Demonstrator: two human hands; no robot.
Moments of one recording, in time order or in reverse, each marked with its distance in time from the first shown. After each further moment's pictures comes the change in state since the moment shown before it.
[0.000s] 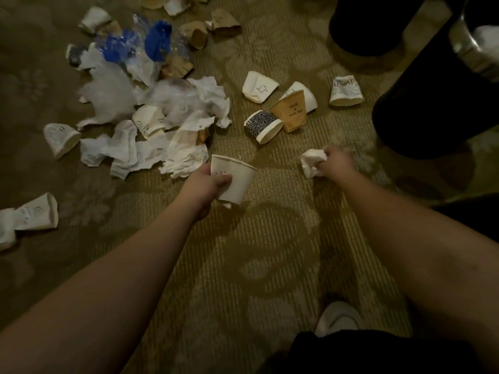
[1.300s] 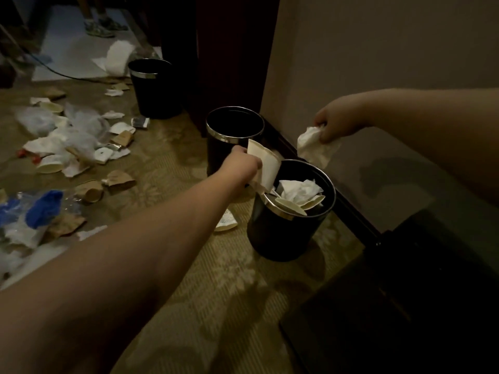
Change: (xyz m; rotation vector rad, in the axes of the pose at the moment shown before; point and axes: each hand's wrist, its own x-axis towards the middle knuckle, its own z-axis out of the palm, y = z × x) left_hand -0.053 0.308 0.328 0.297 -0.284 0.428; right_hand -0.093 -0.042 -0.511 -0.787 0.161 -0.185
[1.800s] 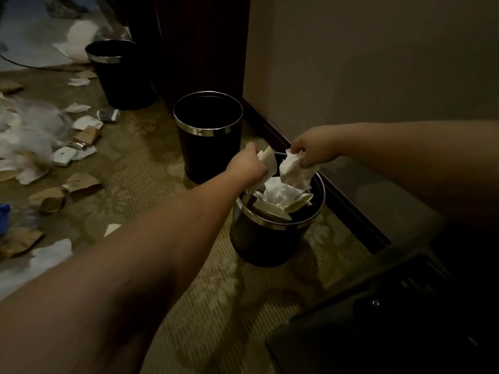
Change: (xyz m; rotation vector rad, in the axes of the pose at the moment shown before) left_hand 0.091 -0.010 0.090 0.650 -0.022 0.188; right_hand 0.079 0.039 0.098 0.009 -0.112 -0.112
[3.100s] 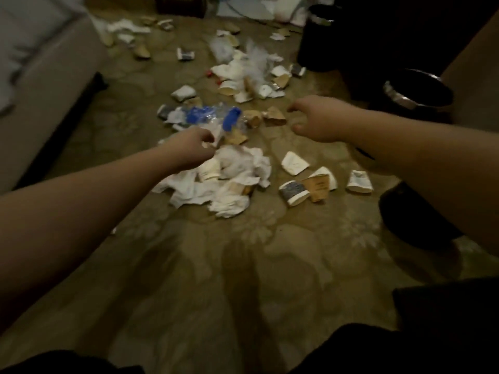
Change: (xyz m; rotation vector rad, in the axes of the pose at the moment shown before) left_hand -0.395 -0.387 -0.287 0.209 0.186 -0.416; right_hand -0.095 -0.491 -0.055 0.090 0.322 -0.435
